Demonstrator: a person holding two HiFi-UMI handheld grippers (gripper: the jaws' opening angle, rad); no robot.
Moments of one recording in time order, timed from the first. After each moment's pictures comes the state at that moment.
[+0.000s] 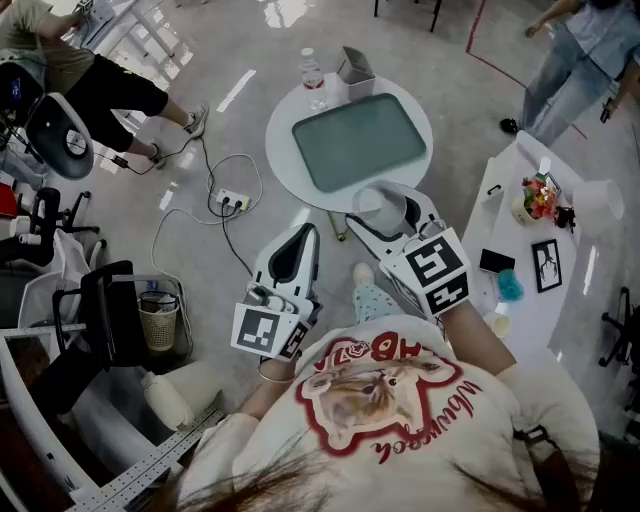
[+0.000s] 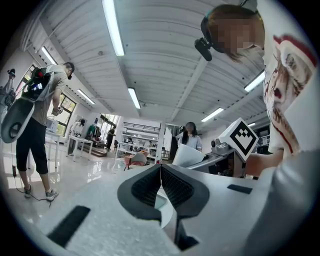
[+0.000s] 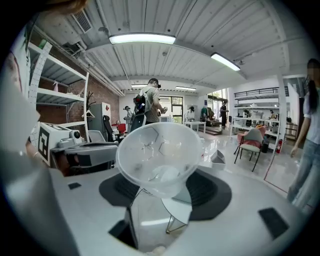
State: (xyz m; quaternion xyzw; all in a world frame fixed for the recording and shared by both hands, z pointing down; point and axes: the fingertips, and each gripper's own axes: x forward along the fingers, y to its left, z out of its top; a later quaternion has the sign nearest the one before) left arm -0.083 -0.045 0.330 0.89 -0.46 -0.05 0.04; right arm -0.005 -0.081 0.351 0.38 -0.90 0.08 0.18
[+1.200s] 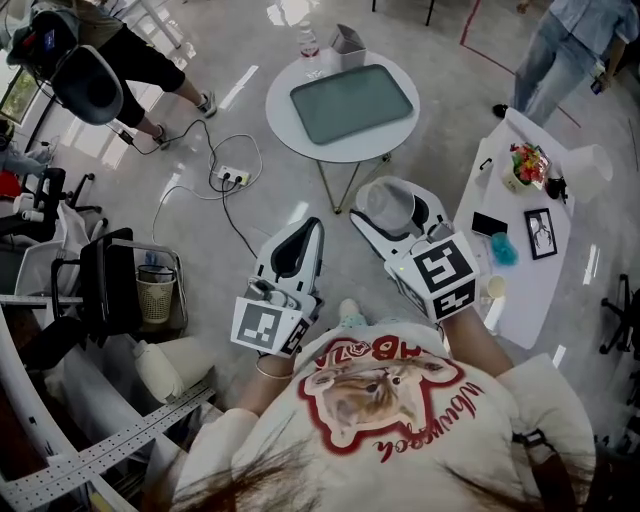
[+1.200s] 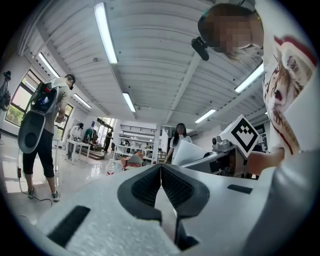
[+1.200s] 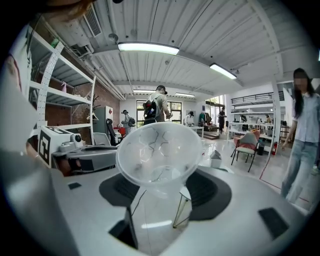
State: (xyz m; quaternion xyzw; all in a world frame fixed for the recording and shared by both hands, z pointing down) left arm -0.064 0.099 0.315 0.89 -0.44 -0.05 0.02; right arm 0.013 0.067 0.328 0.40 -0.90 0.06 0.16
